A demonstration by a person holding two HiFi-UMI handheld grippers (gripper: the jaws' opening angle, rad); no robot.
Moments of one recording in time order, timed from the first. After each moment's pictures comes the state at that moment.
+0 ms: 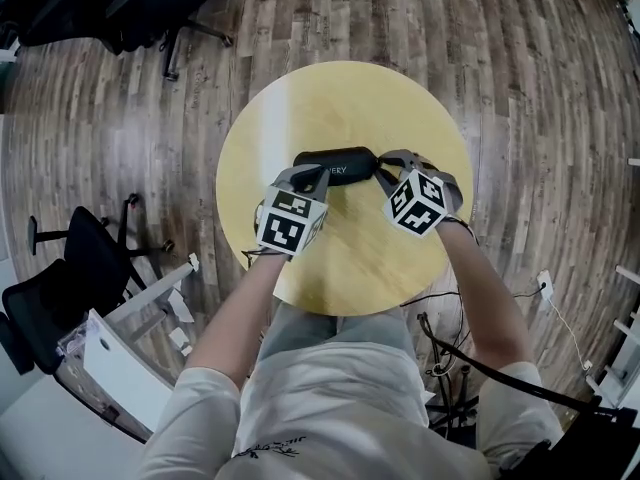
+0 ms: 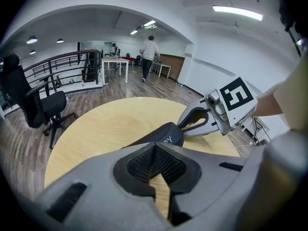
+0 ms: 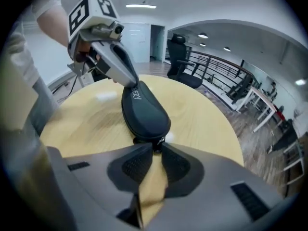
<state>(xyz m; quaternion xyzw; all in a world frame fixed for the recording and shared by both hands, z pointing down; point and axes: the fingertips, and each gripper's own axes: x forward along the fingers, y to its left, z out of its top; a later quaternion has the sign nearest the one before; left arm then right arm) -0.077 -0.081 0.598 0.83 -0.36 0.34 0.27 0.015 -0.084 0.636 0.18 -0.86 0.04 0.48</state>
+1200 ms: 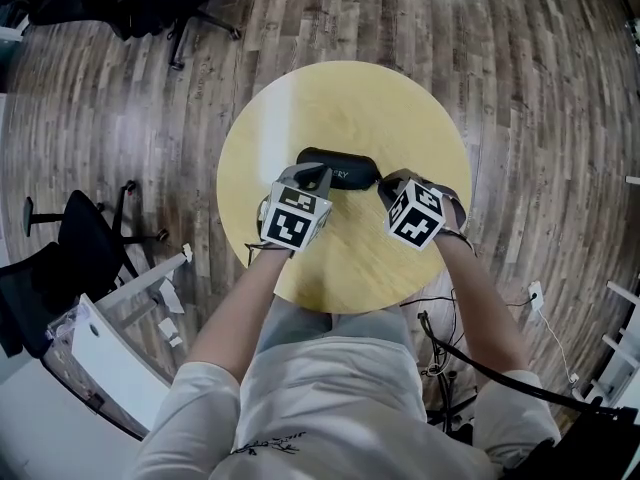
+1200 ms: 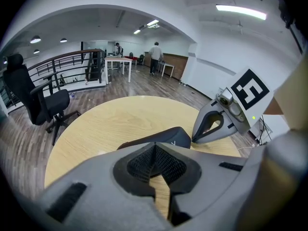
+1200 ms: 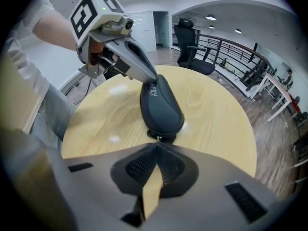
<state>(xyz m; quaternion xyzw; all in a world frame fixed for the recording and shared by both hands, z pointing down) -0.077 -0.080 0.601 0.82 -0.37 0.34 0.28 0.017 -0.041 0.632 0.10 -0.83 0.11 0.53</state>
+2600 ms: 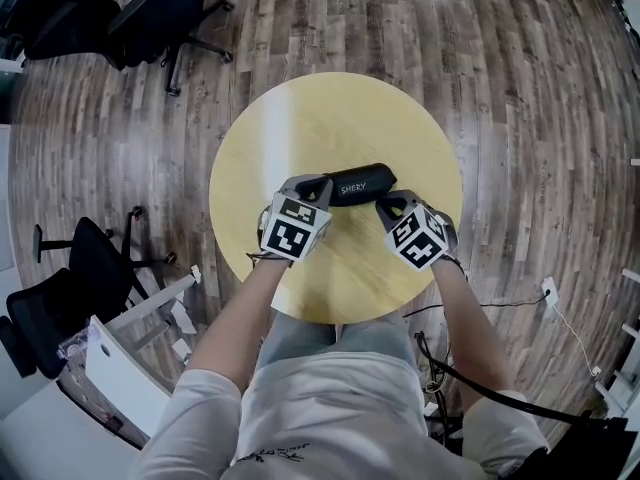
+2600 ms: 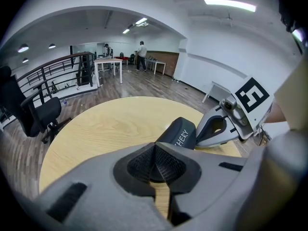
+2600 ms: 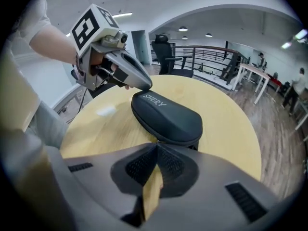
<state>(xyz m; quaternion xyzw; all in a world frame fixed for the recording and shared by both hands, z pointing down) -0.039 -0.074 0.600 0.84 -0.33 0.36 0.25 0.045 -0.021 0.634 0.21 -0.86 0.16 0.44</state>
